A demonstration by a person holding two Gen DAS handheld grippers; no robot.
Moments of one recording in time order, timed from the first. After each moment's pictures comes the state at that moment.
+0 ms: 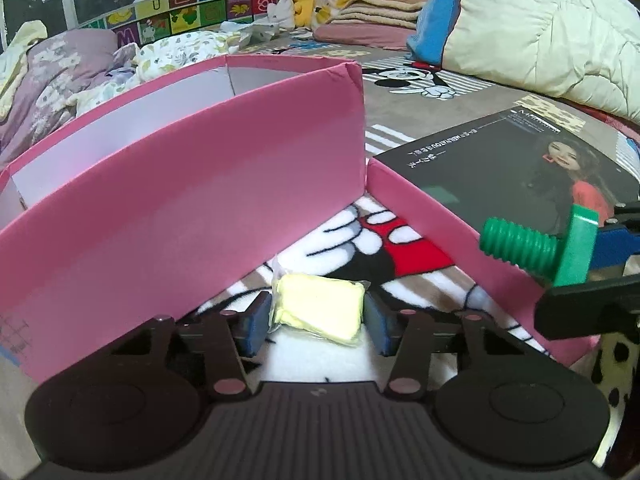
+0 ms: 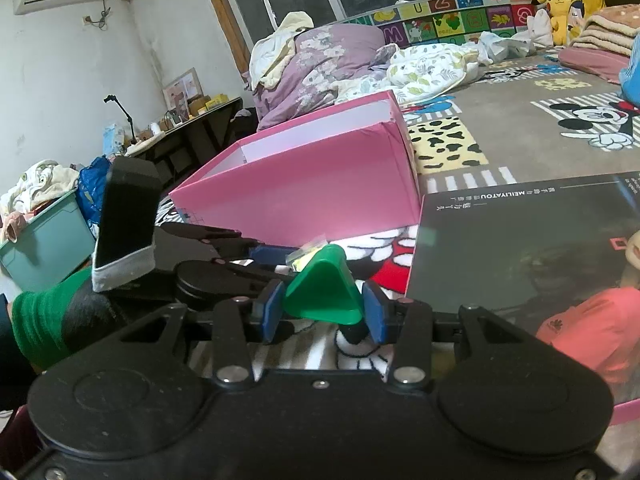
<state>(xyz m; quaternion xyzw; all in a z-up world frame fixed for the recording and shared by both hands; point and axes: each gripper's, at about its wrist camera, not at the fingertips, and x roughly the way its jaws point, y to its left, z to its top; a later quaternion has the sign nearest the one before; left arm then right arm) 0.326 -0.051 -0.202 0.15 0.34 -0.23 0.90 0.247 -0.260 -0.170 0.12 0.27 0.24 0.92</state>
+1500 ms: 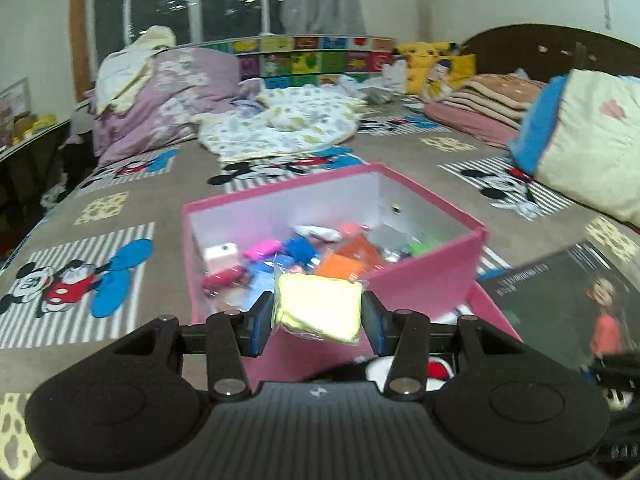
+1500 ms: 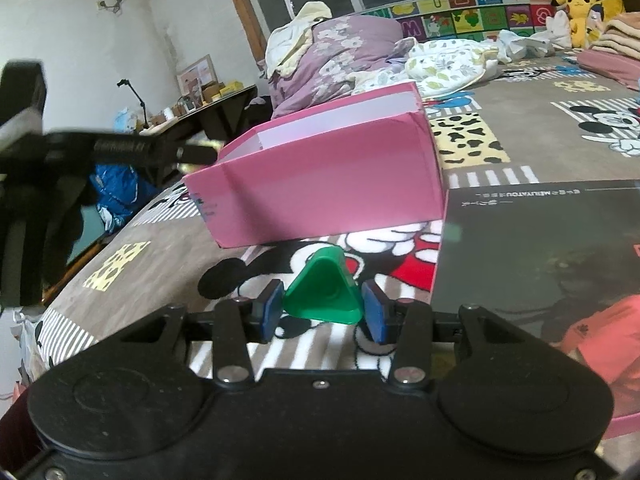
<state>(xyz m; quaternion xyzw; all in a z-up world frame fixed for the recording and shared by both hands) 0.313 0.036 -0.083 0.05 0.29 -0.08 0.95 0.250 -0.244 -0.171 0.10 0.27 0.27 0.92</state>
